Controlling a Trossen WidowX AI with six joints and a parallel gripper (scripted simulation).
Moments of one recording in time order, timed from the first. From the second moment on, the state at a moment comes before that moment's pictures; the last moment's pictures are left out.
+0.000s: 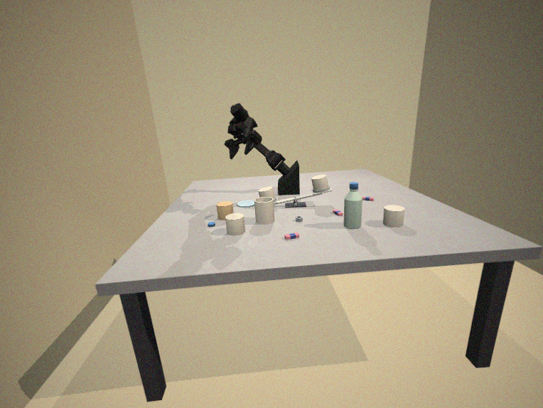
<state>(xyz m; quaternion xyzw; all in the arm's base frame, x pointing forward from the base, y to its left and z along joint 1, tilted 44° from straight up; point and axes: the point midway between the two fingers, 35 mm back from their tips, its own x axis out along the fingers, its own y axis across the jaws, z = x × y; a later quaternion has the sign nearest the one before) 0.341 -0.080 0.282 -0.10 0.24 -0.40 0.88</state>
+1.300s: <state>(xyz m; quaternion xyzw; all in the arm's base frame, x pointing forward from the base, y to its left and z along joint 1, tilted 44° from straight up) 0.214 0.083 0.097 -0.41 0.45 -0.18 0.77</state>
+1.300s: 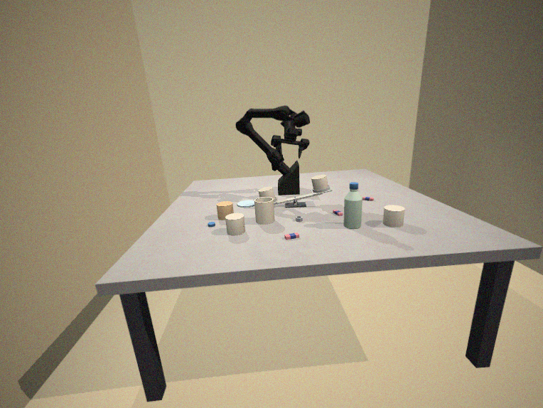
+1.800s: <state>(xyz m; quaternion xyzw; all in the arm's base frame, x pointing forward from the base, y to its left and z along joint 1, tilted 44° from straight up) 0.248 0.042 0.103 -0.53 0.58 -0.09 0.61</state>
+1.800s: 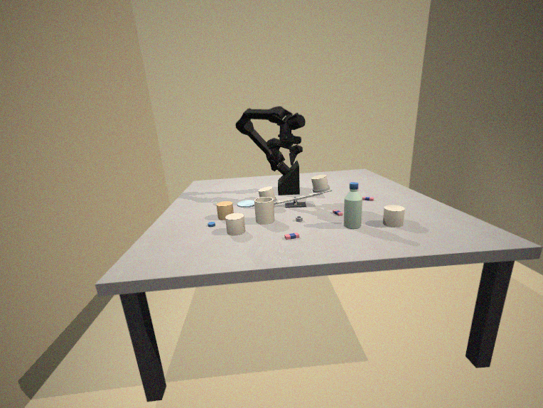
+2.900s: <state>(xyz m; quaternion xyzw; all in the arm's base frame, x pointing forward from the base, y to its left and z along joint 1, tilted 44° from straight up) 0.288 -0.086 0.116 -0.60 0.70 0.24 0.30</state>
